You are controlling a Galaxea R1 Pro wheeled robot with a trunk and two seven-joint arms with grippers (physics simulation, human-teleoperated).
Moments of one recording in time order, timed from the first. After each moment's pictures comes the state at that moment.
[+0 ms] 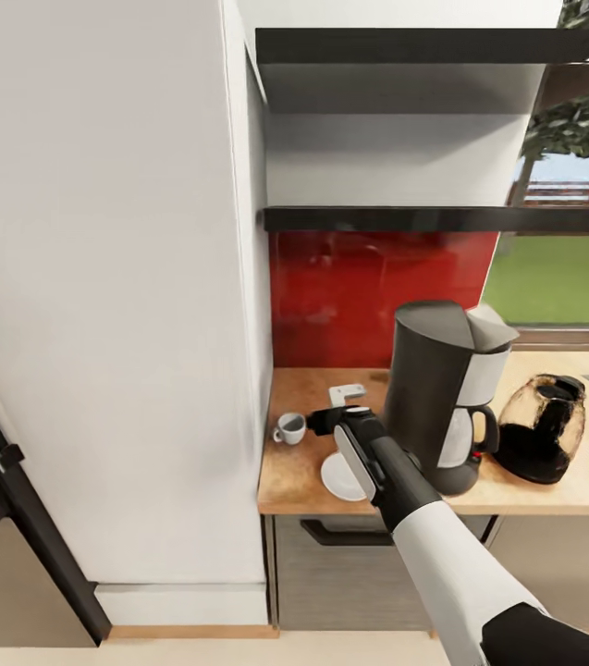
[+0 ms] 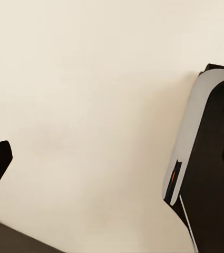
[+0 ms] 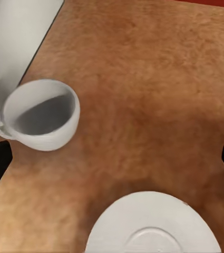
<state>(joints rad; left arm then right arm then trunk) 0.01 0.12 0.09 -0.03 0.09 -0.25 0.17 -0.84 0.17 0.29 -0.91 -0.15 0.70 -0.21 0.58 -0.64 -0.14</state>
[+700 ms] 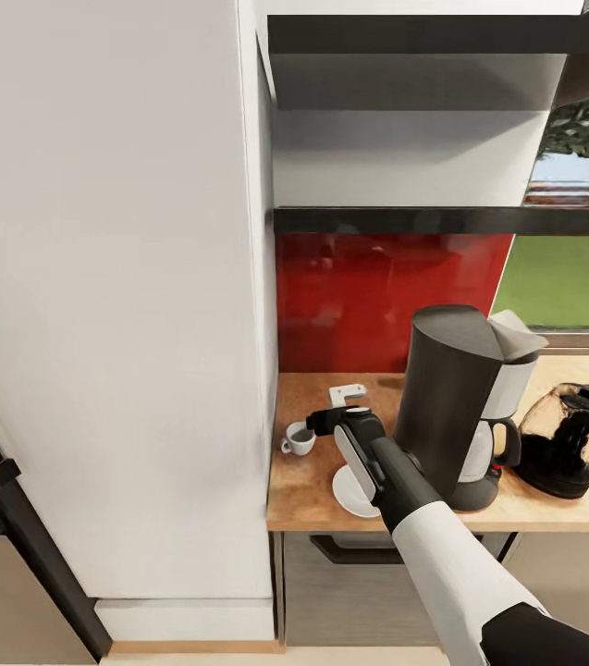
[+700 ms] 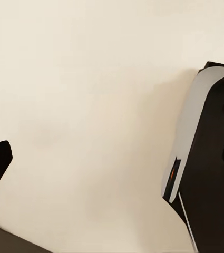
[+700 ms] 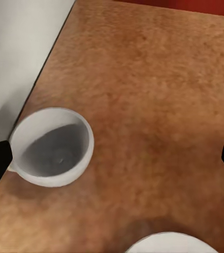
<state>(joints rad) 0.01 0.11 0.09 -0.03 0.09 -0.25 0.17 -0.84 0.17 0.29 -0.91 -0.15 0.70 -0.21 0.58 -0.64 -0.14</state>
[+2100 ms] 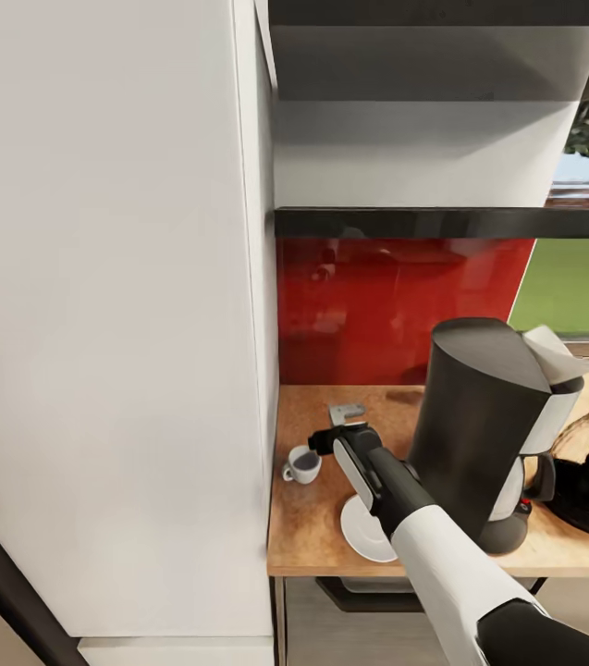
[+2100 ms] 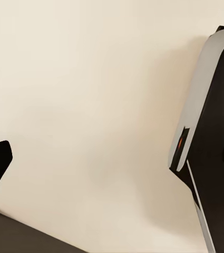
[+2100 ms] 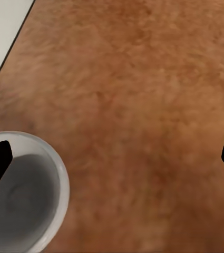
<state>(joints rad) 0.02 0.12 0.09 0.04 0.09 -0.24 0.17 -0.84 0.17 0.29 -0.79 -0.15 0.70 -0.21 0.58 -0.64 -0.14</state>
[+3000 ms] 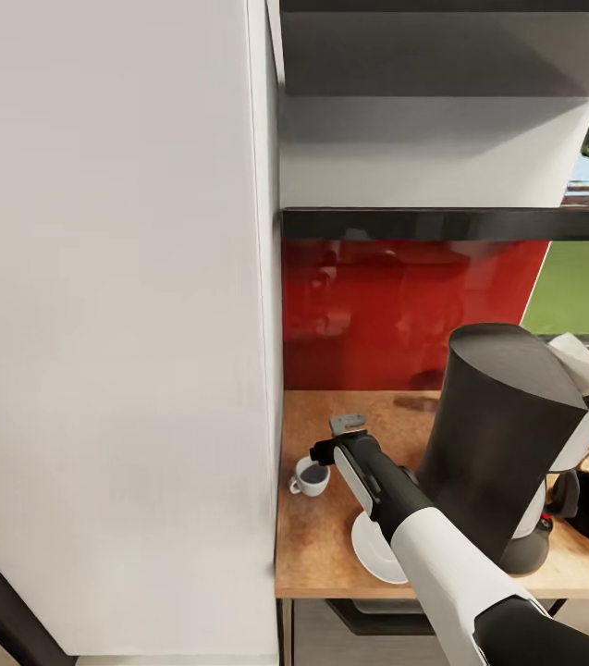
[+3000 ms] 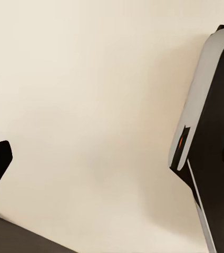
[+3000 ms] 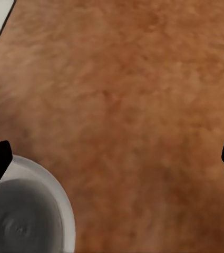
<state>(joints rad) 0.02 0.12 0.09 0.04 0.09 -0.24 0.17 -0.84 0.17 0.29 -0.72 -0.16 0.70 -0.21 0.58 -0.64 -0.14</state>
